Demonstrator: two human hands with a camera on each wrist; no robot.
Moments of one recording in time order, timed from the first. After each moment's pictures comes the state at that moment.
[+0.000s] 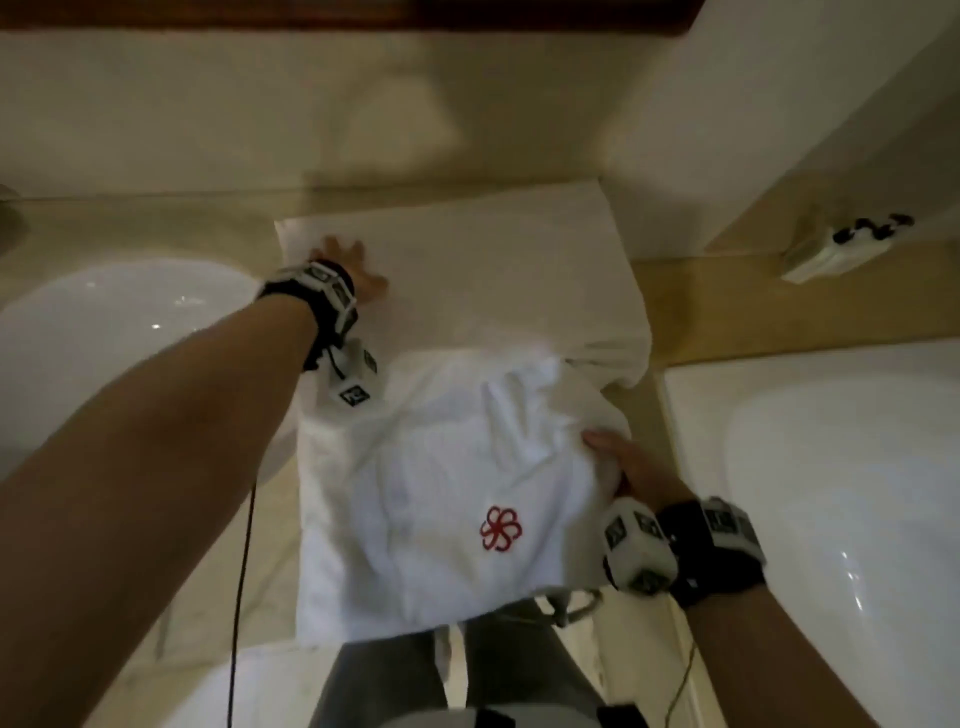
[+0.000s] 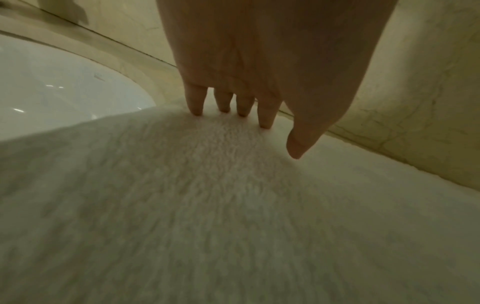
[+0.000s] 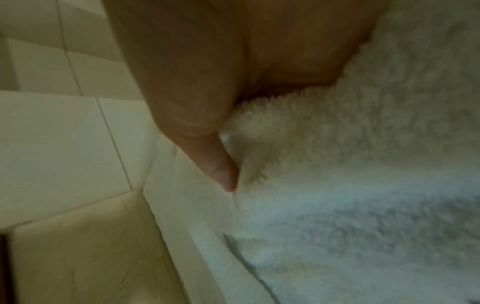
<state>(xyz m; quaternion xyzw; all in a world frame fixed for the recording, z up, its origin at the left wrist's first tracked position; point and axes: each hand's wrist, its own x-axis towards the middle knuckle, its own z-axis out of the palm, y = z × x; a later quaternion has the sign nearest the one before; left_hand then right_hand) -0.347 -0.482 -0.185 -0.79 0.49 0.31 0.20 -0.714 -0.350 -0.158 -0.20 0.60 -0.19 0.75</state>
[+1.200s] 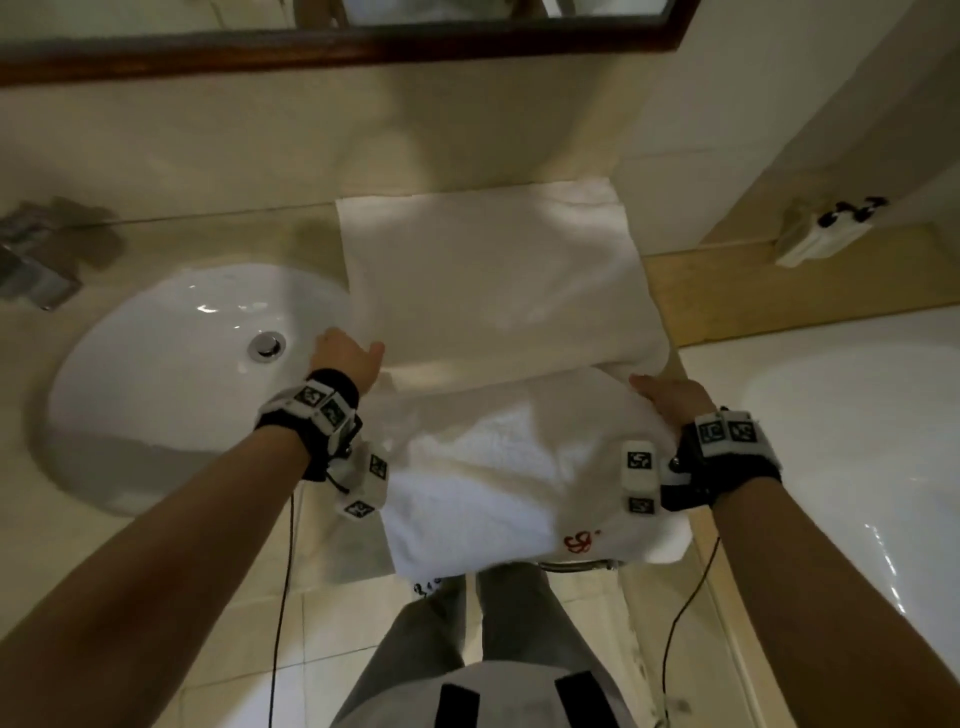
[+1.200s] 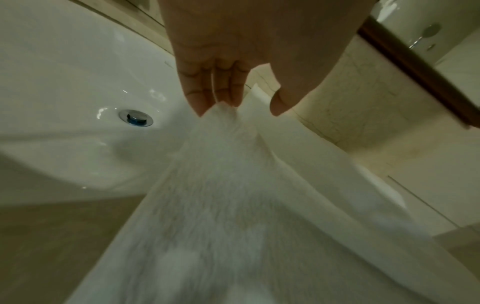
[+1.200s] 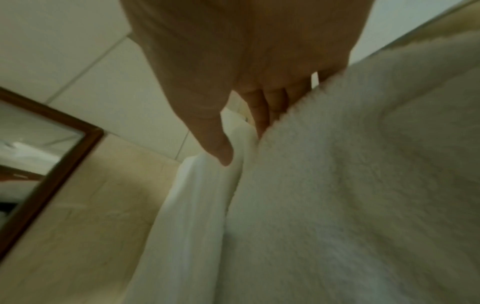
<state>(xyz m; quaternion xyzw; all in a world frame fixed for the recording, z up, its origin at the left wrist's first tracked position) -0.331 -0.324 -0.182 -0.87 0.36 0.31 -0.11 -0.695 -0.347 -0.123 -0.38 0.79 -0.03 0.48</state>
